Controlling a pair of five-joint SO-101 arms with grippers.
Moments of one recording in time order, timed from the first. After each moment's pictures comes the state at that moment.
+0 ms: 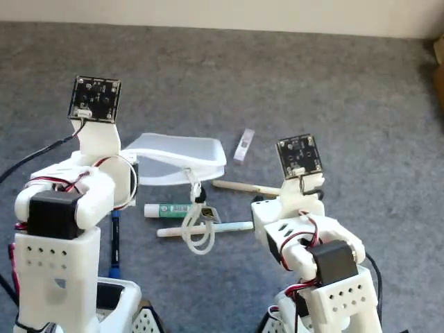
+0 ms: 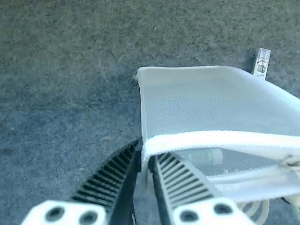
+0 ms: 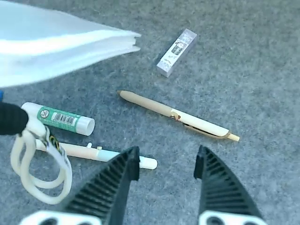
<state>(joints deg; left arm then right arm) -0.1 -48.0 21.8 86.6 6.7 -20.0 -69.7 52.2 73.1 -2.3</state>
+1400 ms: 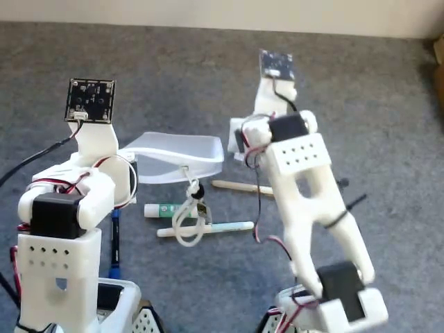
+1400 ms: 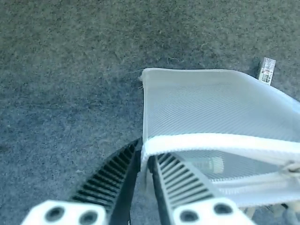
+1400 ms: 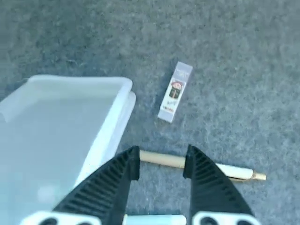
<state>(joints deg) -0.2 -48.7 26.0 82.6 8.8 -19.8 -6.7 4.4 71.2 -16.6</state>
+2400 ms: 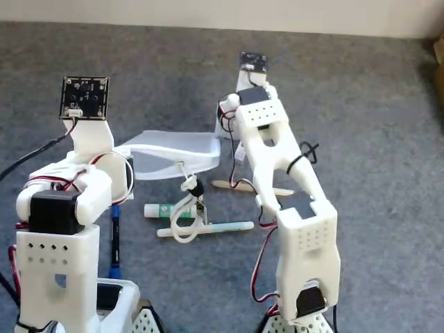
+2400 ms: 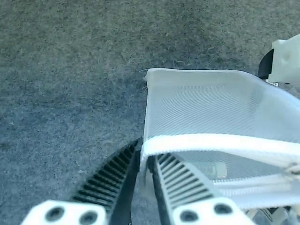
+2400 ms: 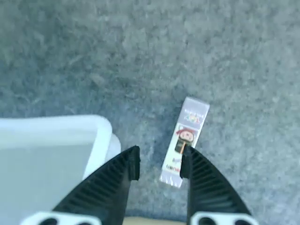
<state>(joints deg) -2.9 -48.0 26.0 81.5 9.2 -19.4 32.3 -24.9 71.2 -19.6</state>
